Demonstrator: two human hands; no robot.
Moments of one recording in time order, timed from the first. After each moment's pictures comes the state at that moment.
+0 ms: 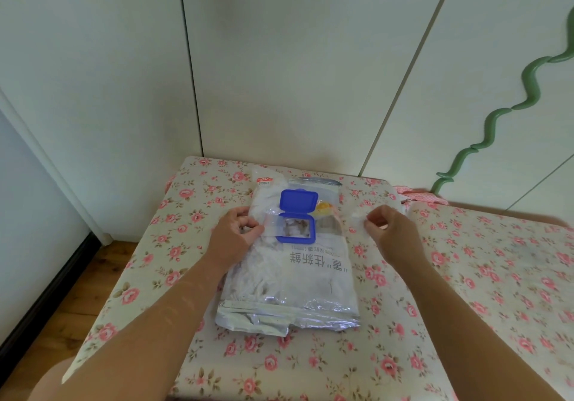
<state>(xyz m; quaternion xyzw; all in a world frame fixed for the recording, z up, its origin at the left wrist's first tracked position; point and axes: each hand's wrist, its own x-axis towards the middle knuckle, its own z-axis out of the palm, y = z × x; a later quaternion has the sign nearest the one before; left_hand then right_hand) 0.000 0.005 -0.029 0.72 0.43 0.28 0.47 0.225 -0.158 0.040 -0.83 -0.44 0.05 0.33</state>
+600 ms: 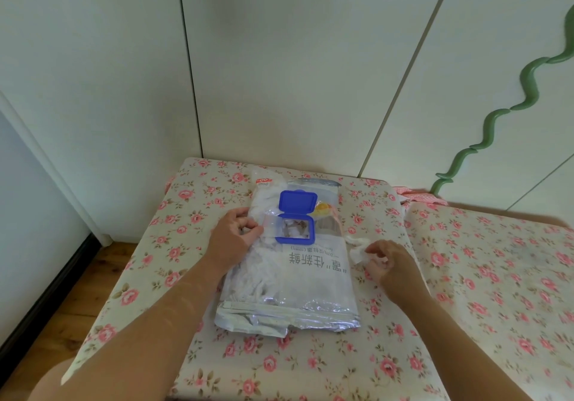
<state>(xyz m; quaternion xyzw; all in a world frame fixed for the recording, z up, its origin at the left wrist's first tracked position) 0.000 0.004 -0.028 0.71 0.44 0.29 0.46 0.223 -0.196 -0.004 -0.84 -0.46 0.09 0.28</state>
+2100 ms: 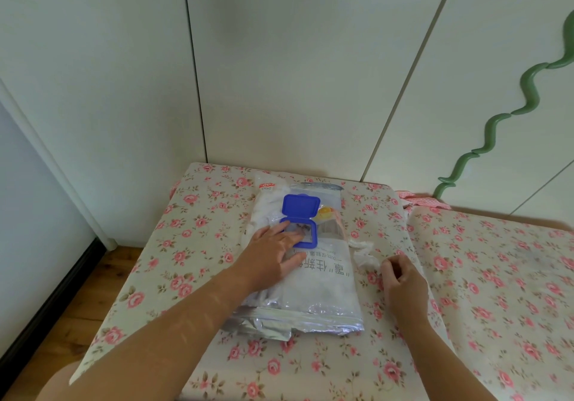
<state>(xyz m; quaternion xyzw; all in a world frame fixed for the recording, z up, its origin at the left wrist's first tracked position) 0.023 -0.031 -0.022 0.92 0.24 0.15 0.27 0.211 -0.206 -0.027 -0.85 -0.30 0.03 0.43</state>
